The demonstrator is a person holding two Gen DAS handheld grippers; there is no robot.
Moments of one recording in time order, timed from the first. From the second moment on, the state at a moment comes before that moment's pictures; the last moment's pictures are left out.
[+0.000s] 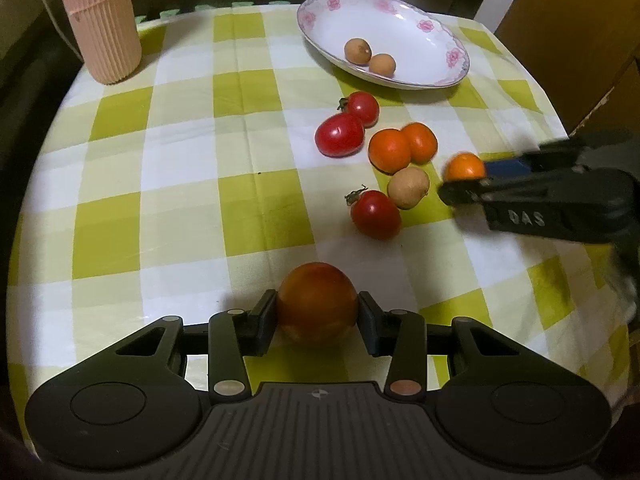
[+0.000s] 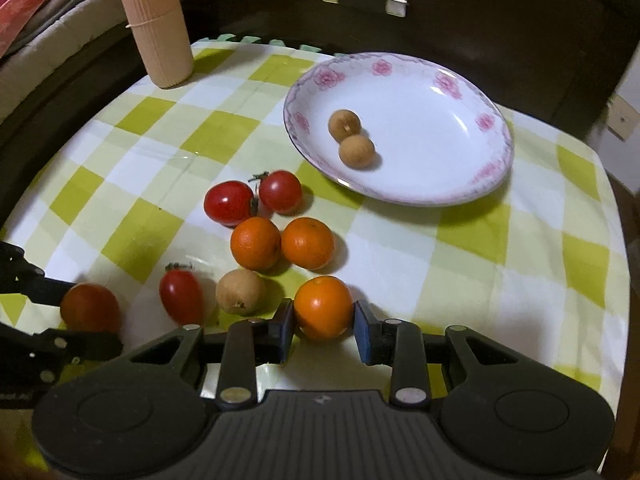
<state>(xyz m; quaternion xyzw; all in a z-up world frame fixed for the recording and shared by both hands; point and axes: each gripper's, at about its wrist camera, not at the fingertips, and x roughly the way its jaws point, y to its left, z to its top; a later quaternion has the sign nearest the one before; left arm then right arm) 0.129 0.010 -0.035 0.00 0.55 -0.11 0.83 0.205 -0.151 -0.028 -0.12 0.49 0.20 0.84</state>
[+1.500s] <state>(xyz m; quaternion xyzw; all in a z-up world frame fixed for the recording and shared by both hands) 0.111 0.006 -0.038 0.04 0.53 -0.08 0.84 0.127 -0.165 -0.030 -0.07 0.49 0.14 0.85</state>
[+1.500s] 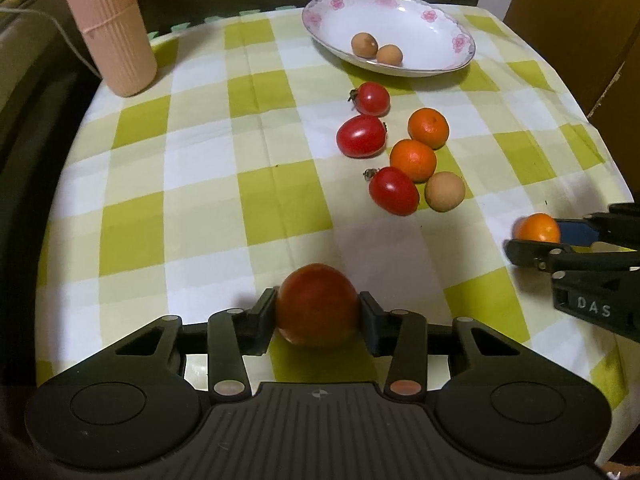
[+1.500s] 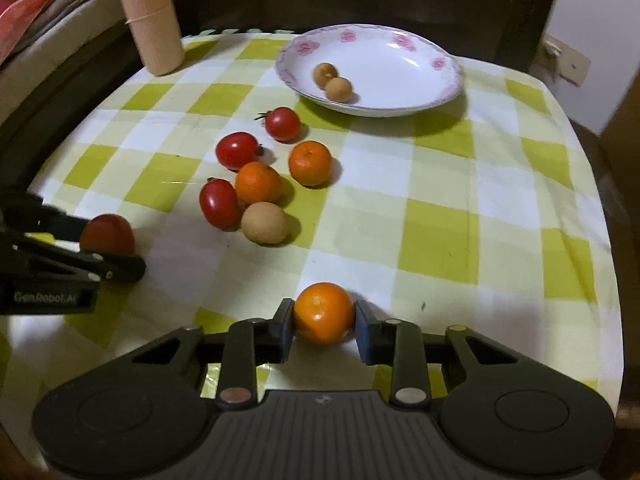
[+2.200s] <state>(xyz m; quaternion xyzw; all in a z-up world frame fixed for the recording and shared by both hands) 0.144 0.005 -0.003 -0.02 0.51 -0.11 0.86 0.135 -0.160 0.022 -0.06 0.47 0.10 0.87</state>
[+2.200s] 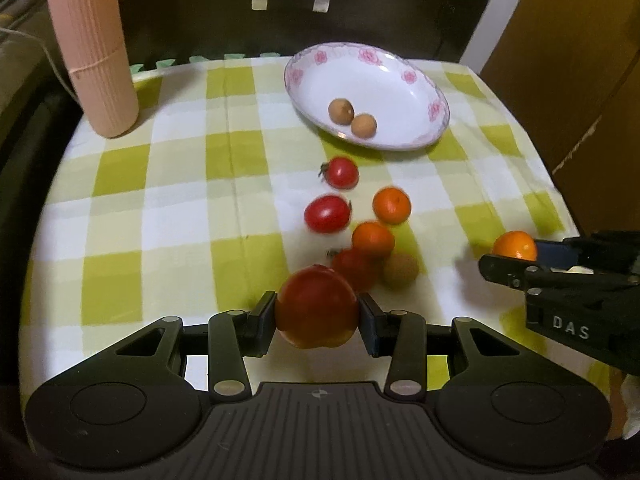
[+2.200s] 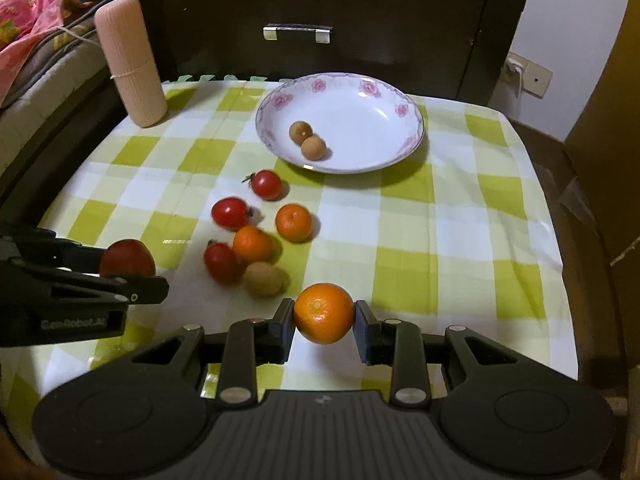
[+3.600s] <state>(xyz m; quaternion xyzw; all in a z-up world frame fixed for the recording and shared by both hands) 0.289 -0.032 -0.004 0.00 0.47 -0.09 0.88 0.287 -0.172 0.000 -0.03 0.43 0.12 0.90</state>
